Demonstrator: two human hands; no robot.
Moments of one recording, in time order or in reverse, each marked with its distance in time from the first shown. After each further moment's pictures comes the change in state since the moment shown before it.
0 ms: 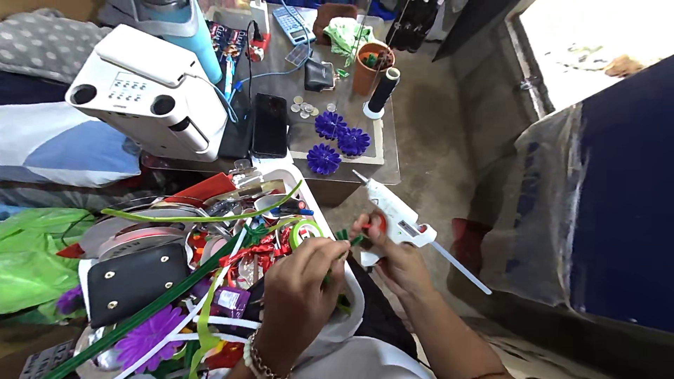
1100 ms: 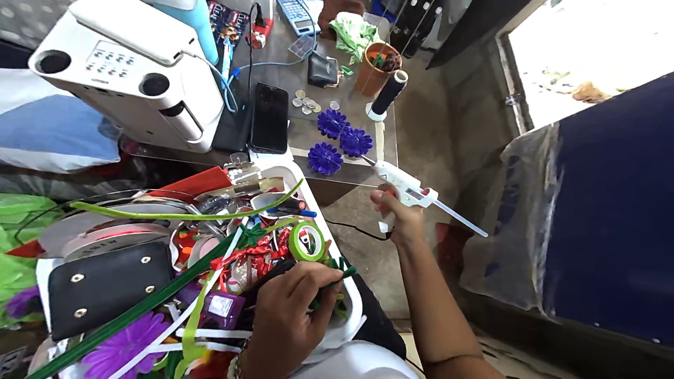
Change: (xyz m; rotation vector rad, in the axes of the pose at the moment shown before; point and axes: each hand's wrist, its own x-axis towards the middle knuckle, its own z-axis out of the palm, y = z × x) left_hand -0.033 -0.018 -0.004 -0.239 -0.012 -0.058; right_hand 0.065 0.002 -0.047 -0.452 0.310 -0.089
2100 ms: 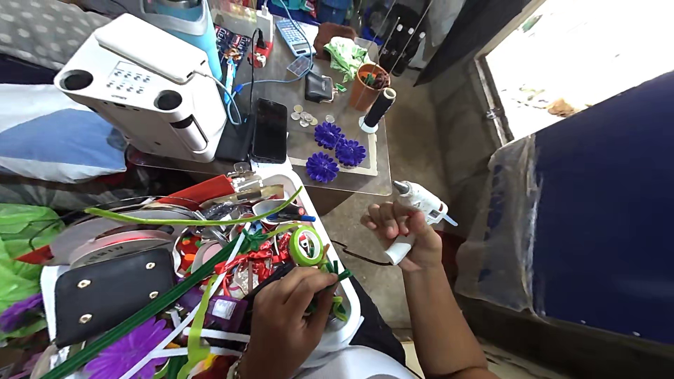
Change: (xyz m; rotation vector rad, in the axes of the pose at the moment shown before) left_hand -0.004 -0.001 -0.005 0.025 0.059 0.037; right_hand -0.026 -0.031 0.002 0.604 -0.632 -0.054
